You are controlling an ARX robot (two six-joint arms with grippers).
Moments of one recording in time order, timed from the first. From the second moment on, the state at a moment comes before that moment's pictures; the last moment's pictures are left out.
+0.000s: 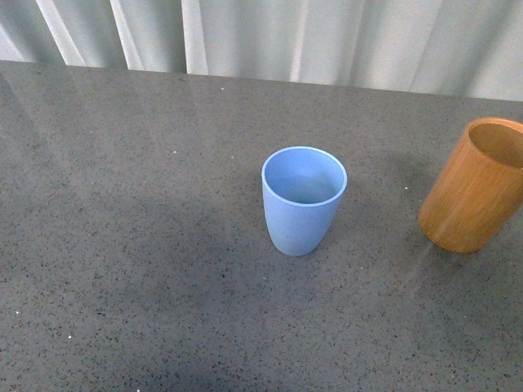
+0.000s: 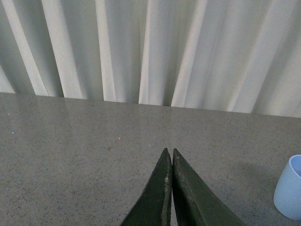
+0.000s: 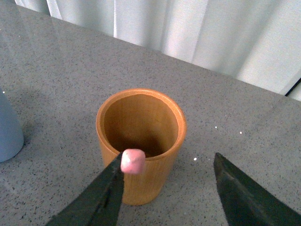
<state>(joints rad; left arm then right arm) 0.00 0.00 0.02 0.00 0.00 0.00 -0.18 1.49 0.23 0.92 -0.42 -0.28</state>
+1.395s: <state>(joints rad) 0.00 0.00 0.02 0.00 0.00 0.00 0.24 0.99 0.53 0.10 -0.45 -0.09</state>
